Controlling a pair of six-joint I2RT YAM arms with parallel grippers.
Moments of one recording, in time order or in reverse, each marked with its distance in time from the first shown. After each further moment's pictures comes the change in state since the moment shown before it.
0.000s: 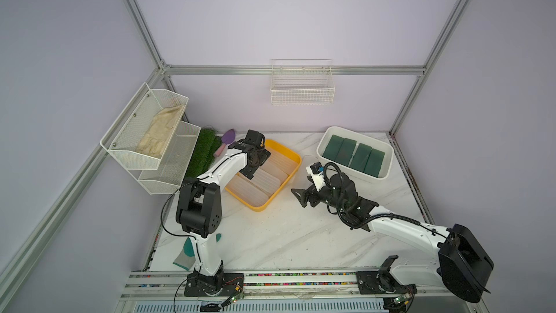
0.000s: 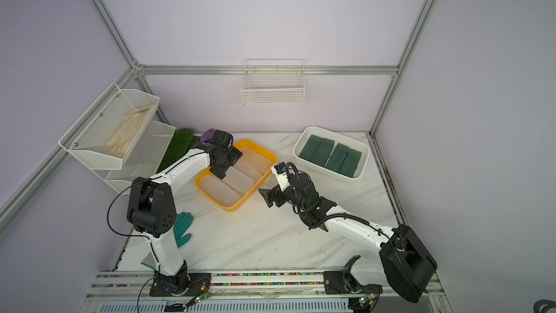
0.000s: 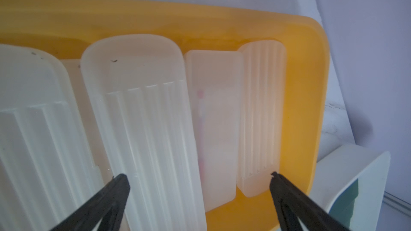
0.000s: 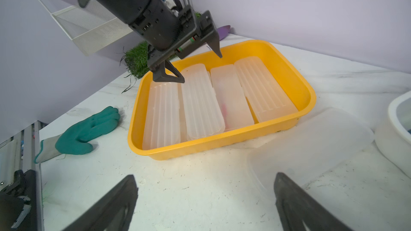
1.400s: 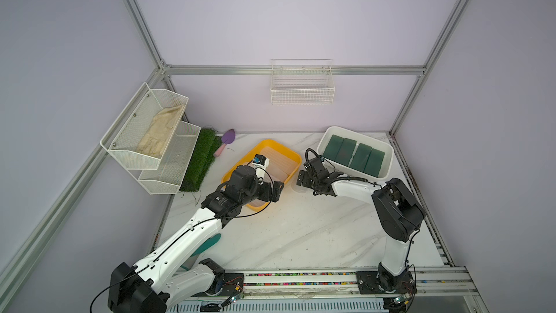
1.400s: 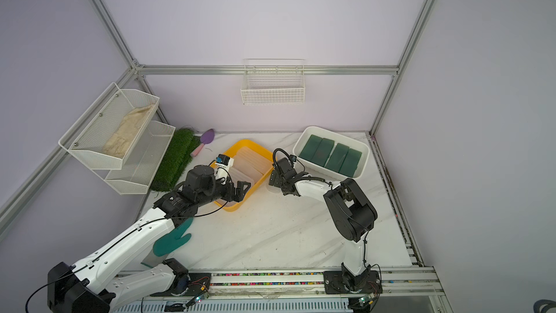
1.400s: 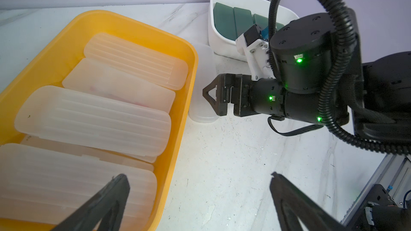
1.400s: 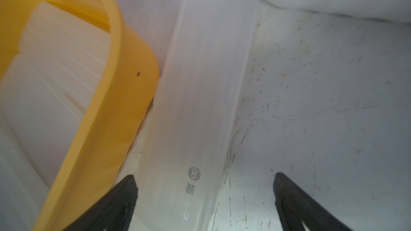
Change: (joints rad) left arm -0.252 -0.787 -0.671 0.351 0.137 0.875; right arm -0.116 0.602 0.470 -0.428 0.328 0.613
